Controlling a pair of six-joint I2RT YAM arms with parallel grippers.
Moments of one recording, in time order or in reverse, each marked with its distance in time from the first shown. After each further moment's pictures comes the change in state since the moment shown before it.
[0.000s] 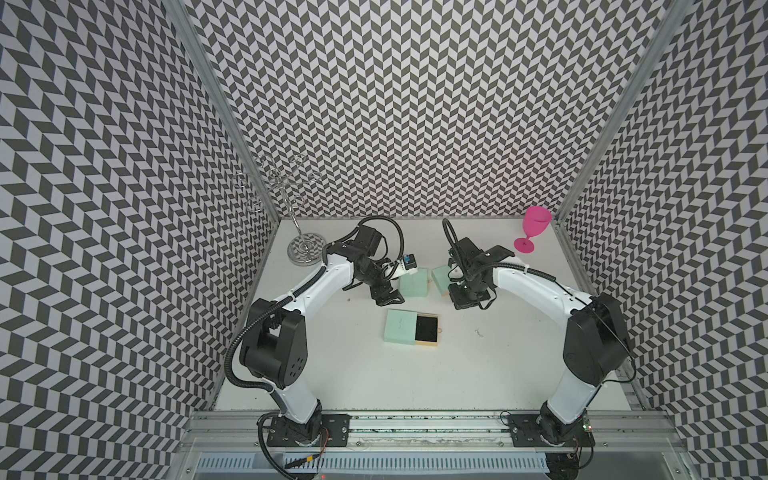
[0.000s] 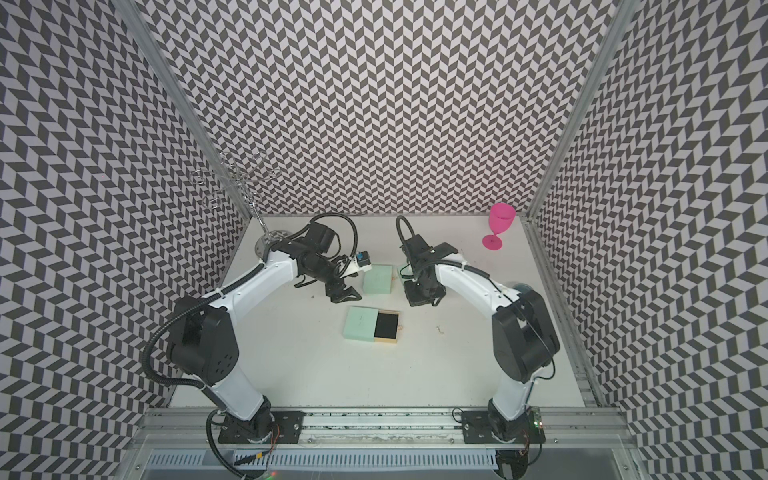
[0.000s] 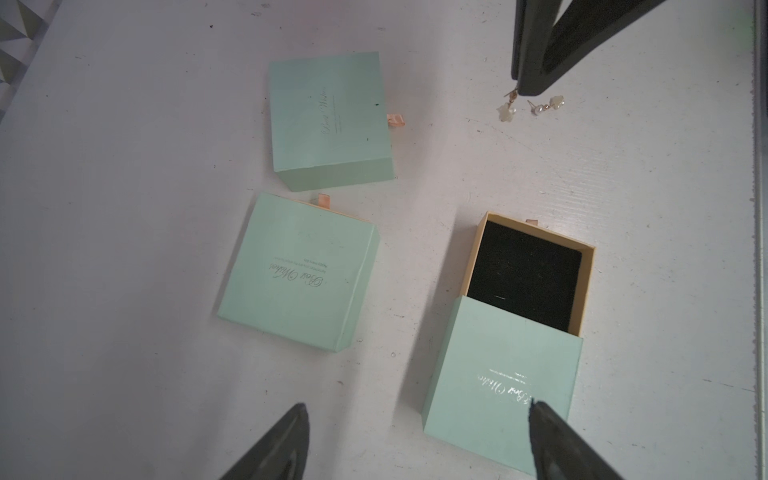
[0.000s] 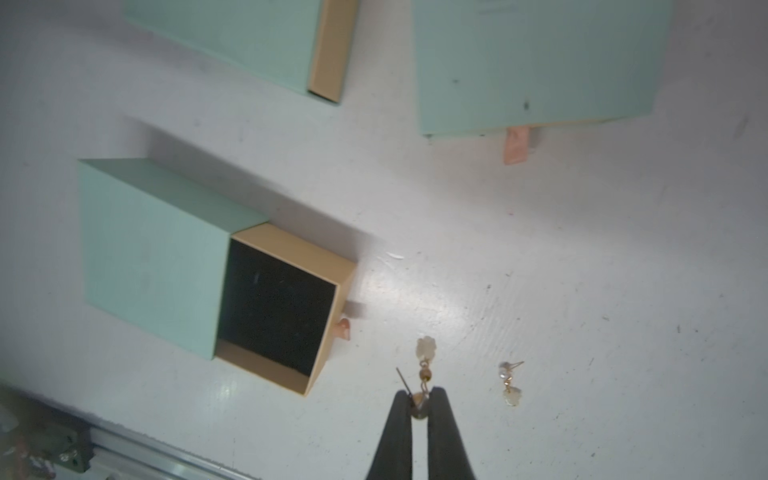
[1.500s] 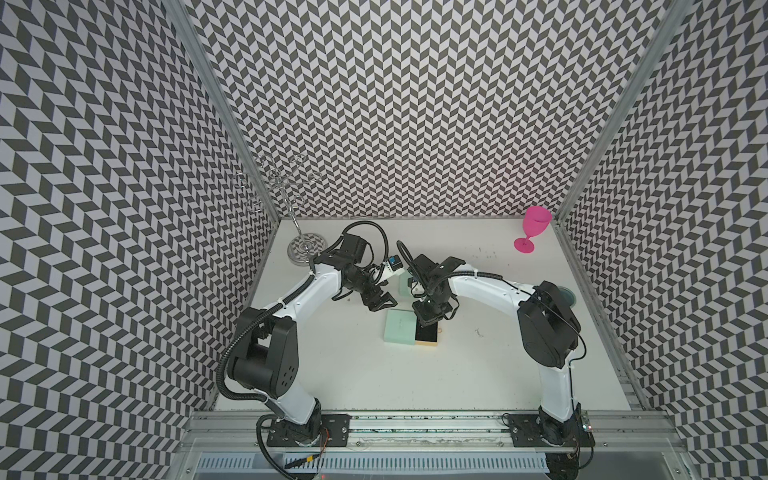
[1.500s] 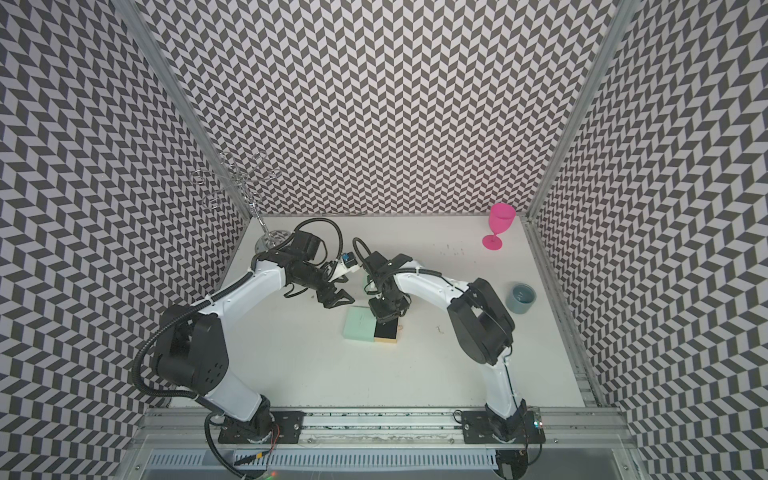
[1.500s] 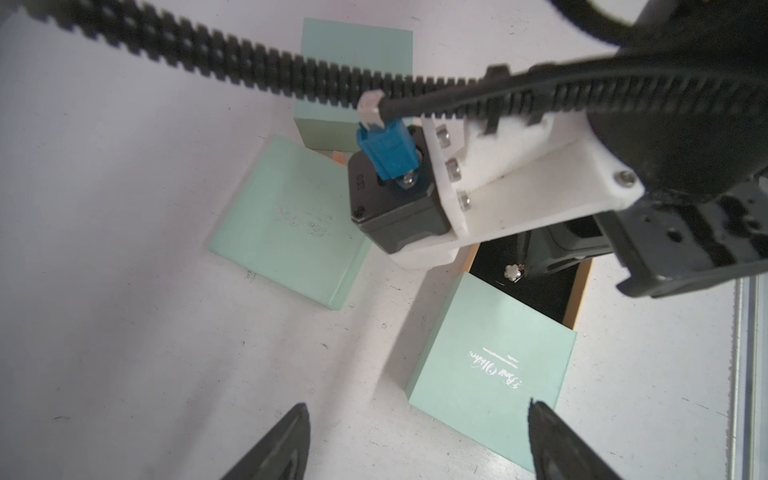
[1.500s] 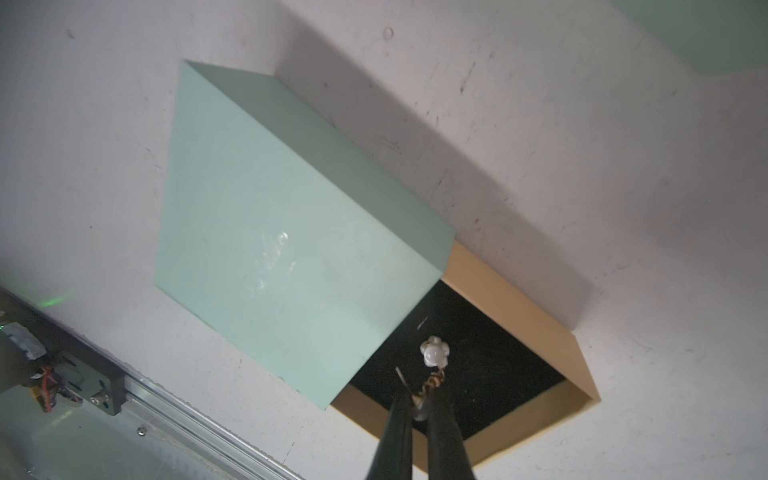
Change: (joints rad) left arm 0.088 -0.080 -0.153 0.097 0.064 -0.103; right arm 0.173 0.257 0.118 0.040 -0.126 -0.013
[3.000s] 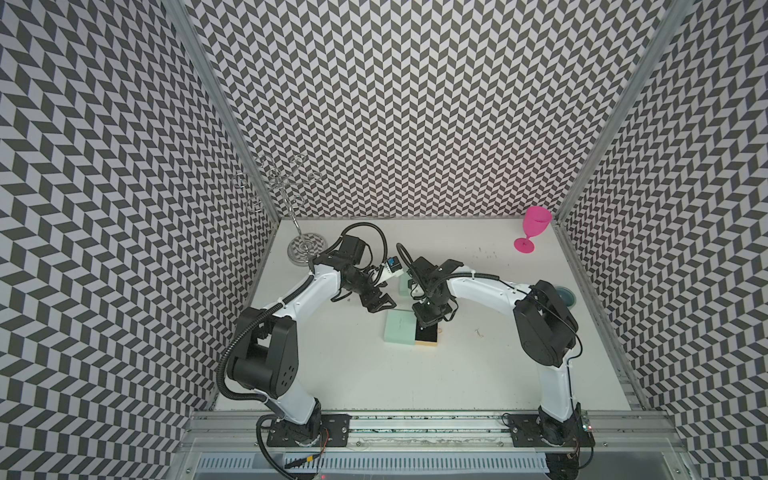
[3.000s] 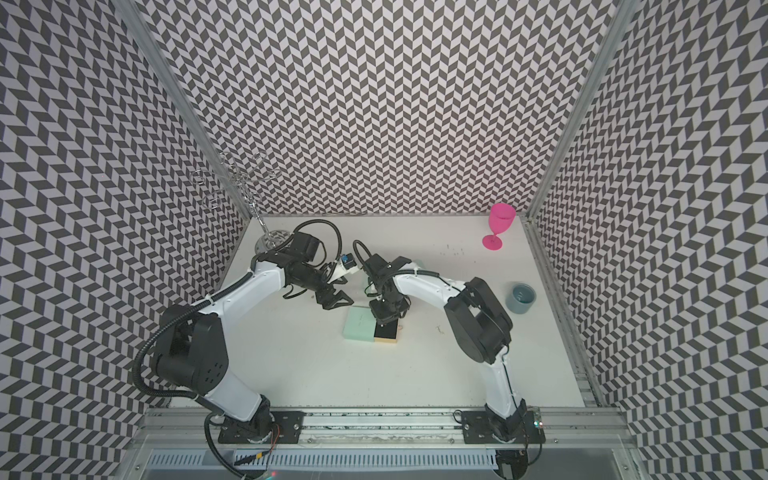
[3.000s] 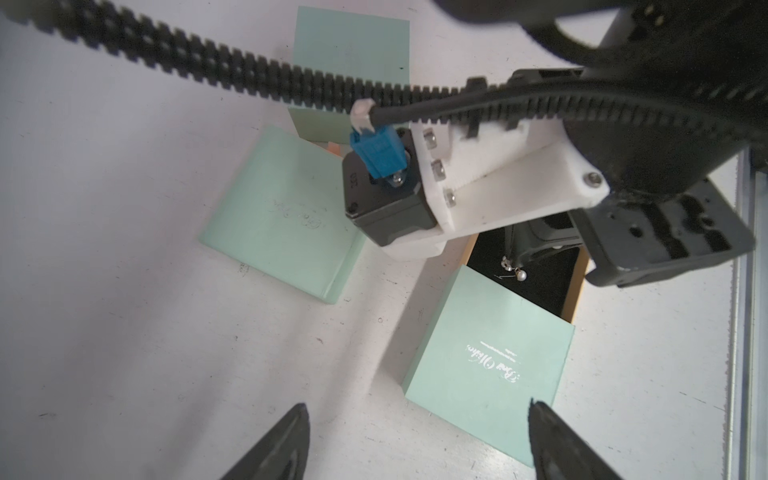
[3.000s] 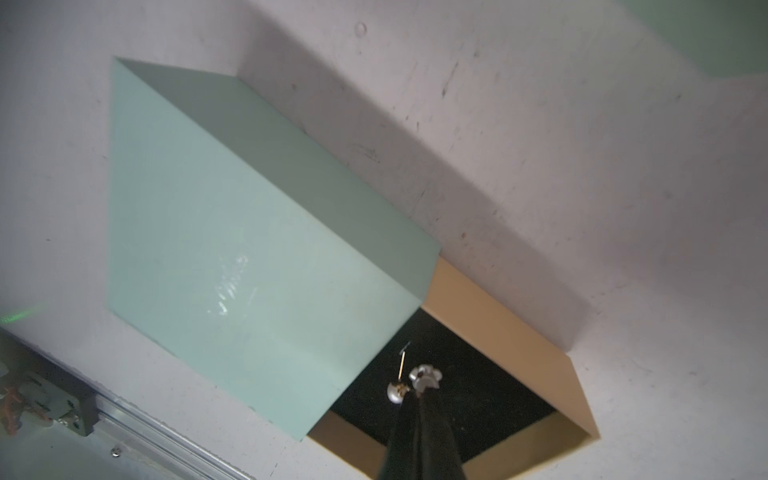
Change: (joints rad) left arm 0.005 0.000 -0.014 -0.003 0.007 0.011; right arm 0.000 0.014 -0.022 0.036 0.019 0.000
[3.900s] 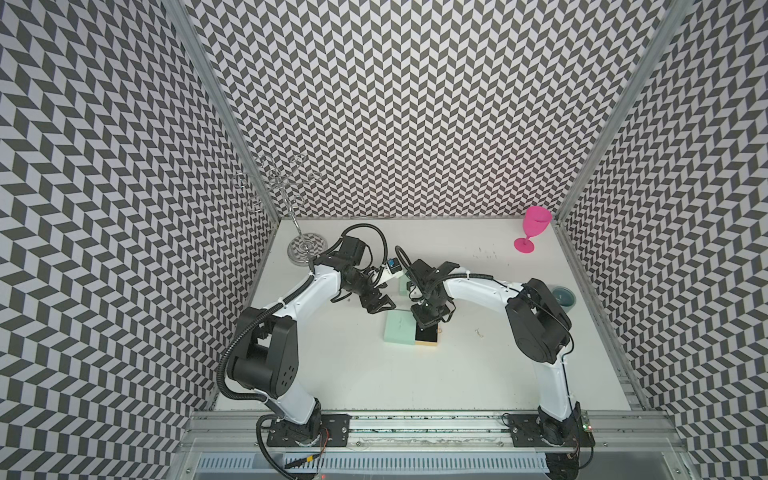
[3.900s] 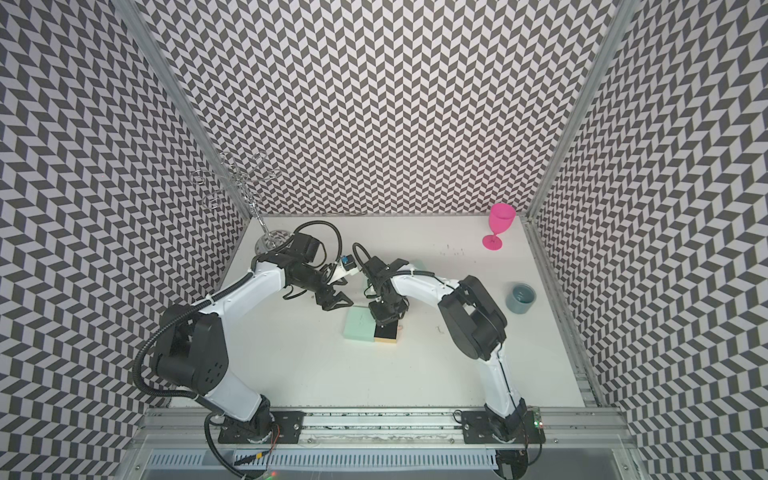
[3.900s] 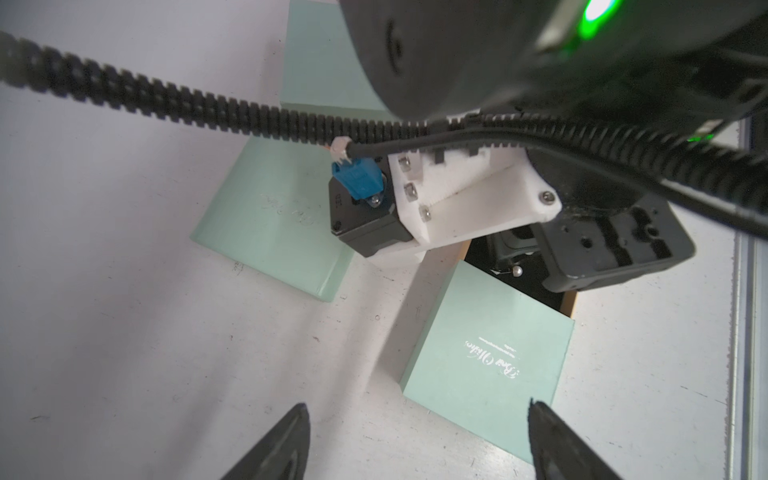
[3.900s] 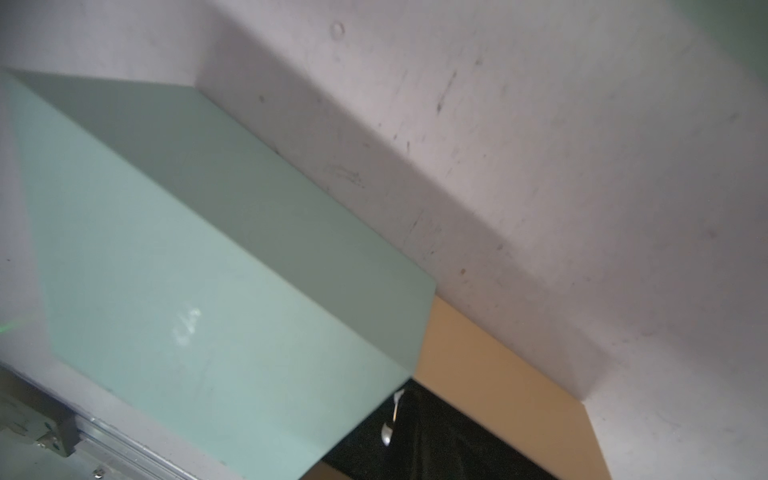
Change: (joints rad) left arm 0.000 0.000 -0.010 -0.003 0.000 0.017; right arm -0.002 0.049 -0.002 0.040 -0.003 -0.003
